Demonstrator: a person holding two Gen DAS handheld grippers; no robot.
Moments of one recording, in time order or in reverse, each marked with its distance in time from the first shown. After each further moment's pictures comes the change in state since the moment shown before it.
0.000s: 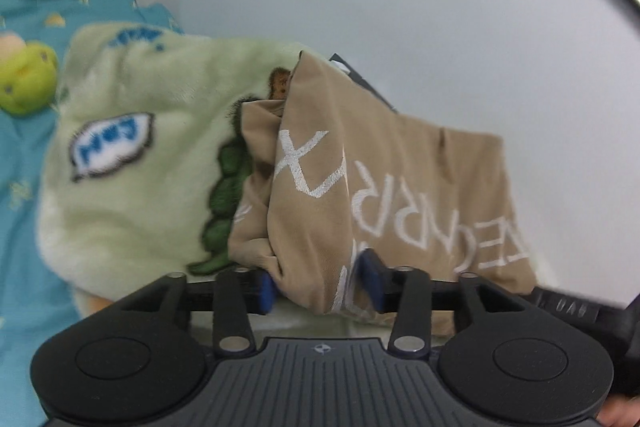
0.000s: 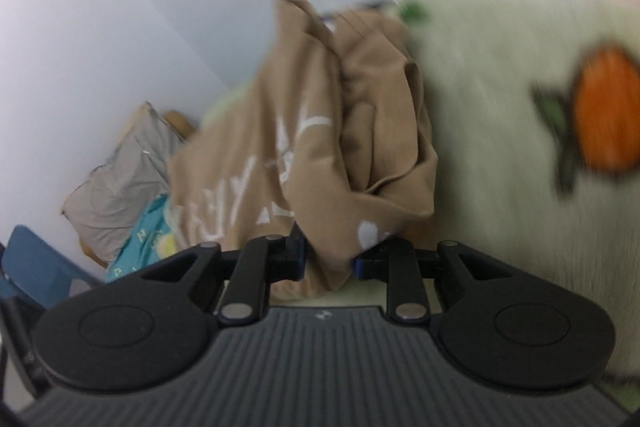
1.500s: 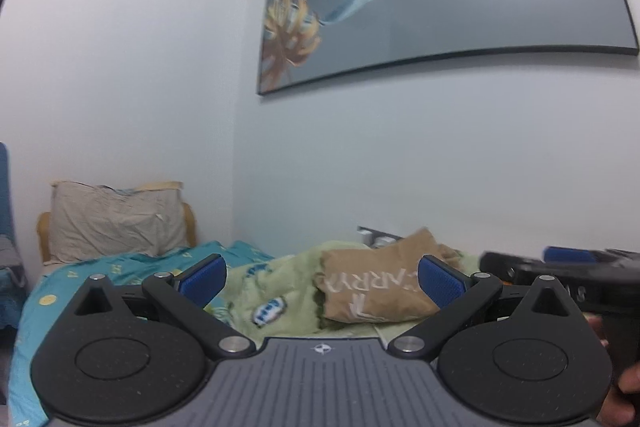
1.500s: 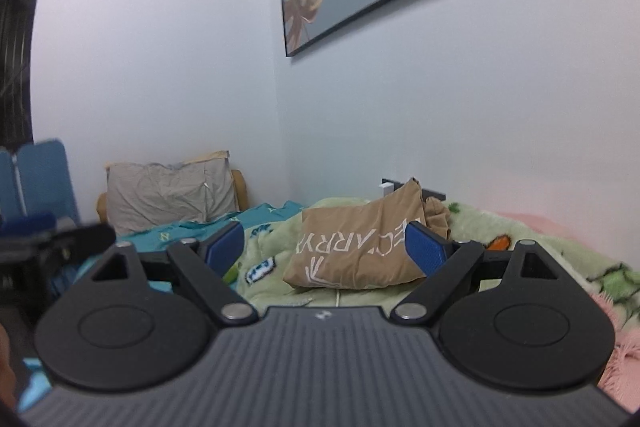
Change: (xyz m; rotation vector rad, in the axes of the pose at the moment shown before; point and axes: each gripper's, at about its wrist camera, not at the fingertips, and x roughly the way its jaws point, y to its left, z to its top) left arm -0.359 -0.148 -0.131 0.459 -0.559 0.311; right arm -0.269 0.099 -0.139 -0.620 -0.497 0.041
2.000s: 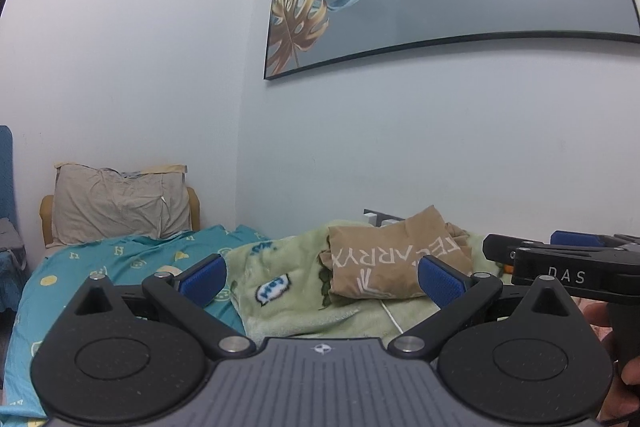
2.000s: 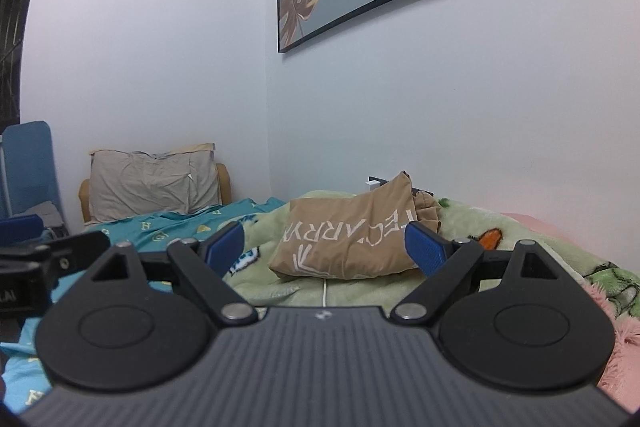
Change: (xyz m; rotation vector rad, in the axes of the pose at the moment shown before) left arm 0.000 0.009 -0.031 -0.014 0.037 0.005; right arm 0.006 0.010 -0.017 -0.041 0.003 -0.044
